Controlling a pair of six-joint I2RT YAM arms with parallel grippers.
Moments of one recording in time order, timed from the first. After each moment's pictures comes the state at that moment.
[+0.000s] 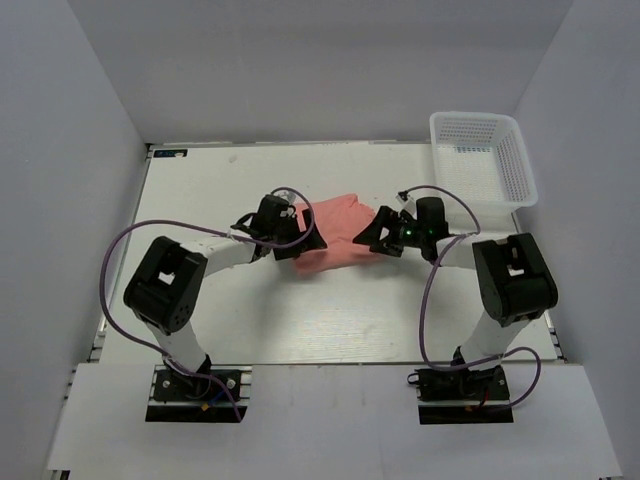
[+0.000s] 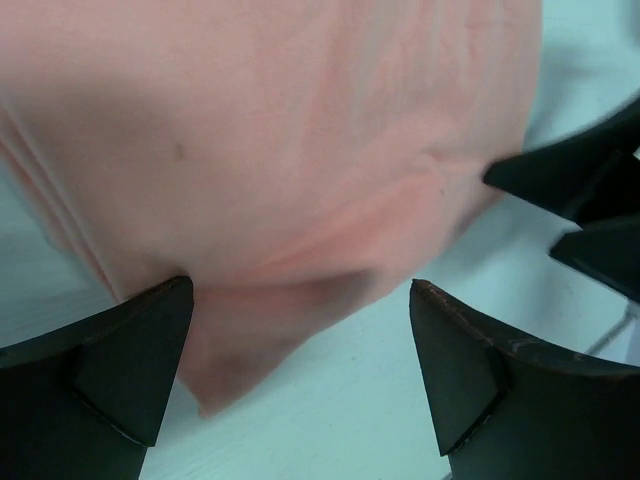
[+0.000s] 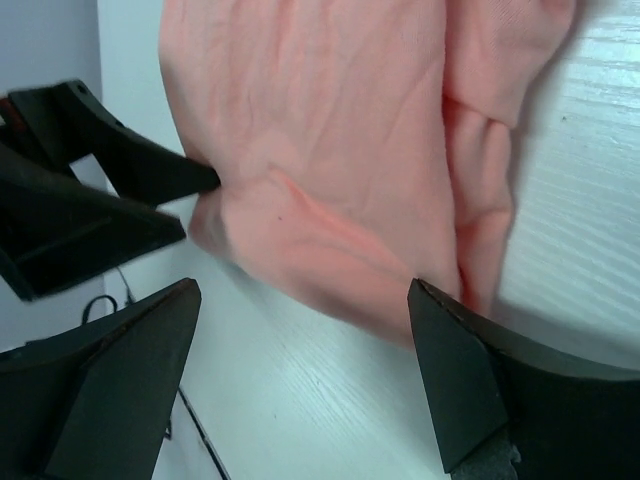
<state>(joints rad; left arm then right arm) -0.51 1.72 0.93 0.03 0.23 -0.70 0.26 1.75 0.75 0.36 -0.69 0.65</state>
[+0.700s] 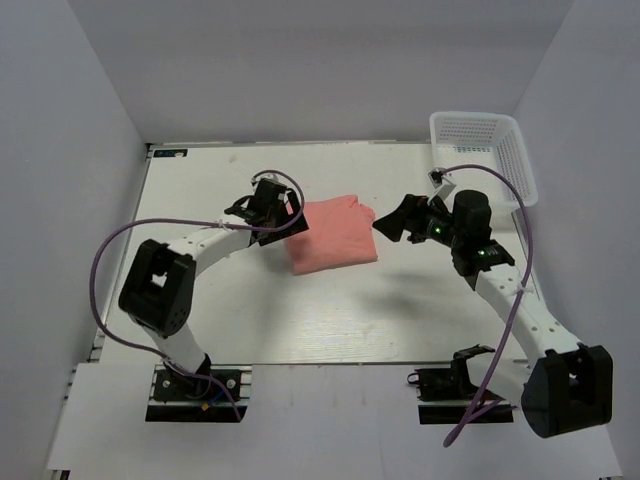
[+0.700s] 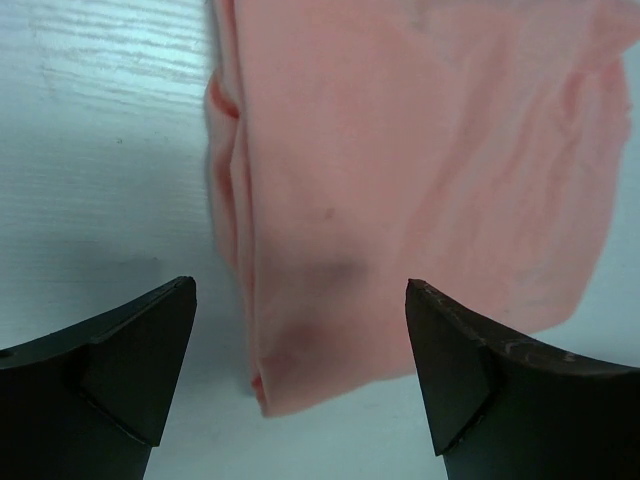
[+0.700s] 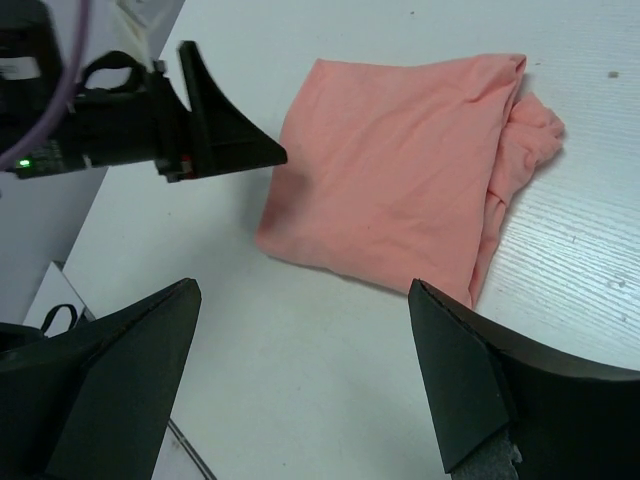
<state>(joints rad) -0.49 1.67 1.12 -0.28 -0.09 -0.71 0.26 1.10 0.75 0.00 -0.55 0.44</state>
